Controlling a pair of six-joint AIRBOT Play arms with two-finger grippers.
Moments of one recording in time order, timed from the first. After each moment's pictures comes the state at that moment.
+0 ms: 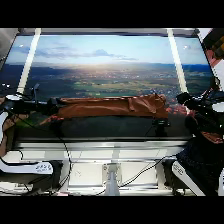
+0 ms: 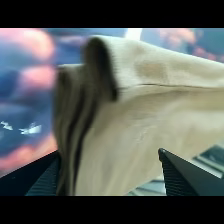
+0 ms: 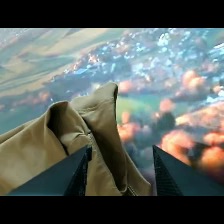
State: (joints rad) left arm 0.42 -1.53 0.89 0.77 -1.15 -0.94; right arm -0.43 -0.99 0.68 -0.96 0.71 1.20
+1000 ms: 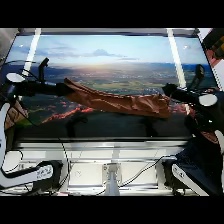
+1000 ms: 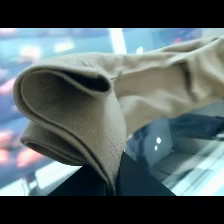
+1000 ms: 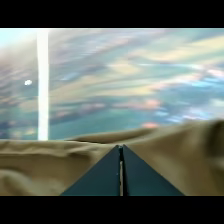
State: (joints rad) left arm 0.14 -1.31 1.11 0.68 -1.22 -0.99; right arm -0.06 -1.04 0.78 -0.79 0.60 1.26
